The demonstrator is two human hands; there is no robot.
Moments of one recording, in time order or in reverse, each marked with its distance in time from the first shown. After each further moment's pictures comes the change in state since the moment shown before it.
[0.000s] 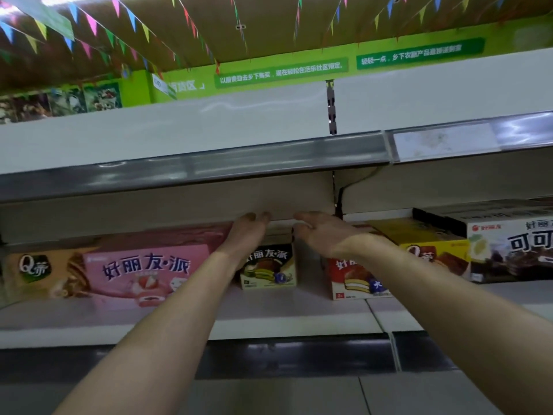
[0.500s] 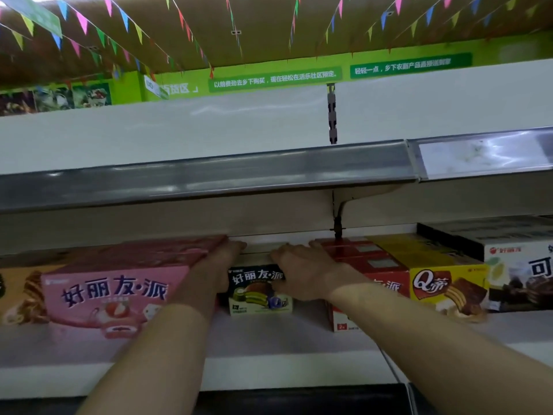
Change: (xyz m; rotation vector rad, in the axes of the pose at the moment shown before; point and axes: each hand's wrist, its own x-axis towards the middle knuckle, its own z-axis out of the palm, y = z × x) left_hand 0.062 -0.044 -0.001 -0.378 -0.113 -0.439; right_hand 0.047 0.006 0.042 -0.488 -0.143 -0.161
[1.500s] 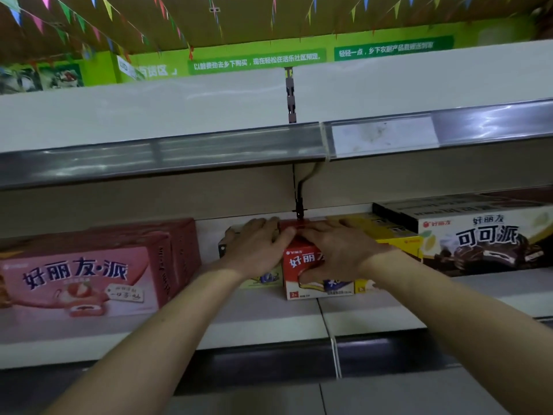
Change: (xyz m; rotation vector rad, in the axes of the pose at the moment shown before) left_hand -0.074 -0.013 0.097 1.225 -0.013 0.695; right_hand -0.089 0.089 -0.004 -0.034 0.075 0.067
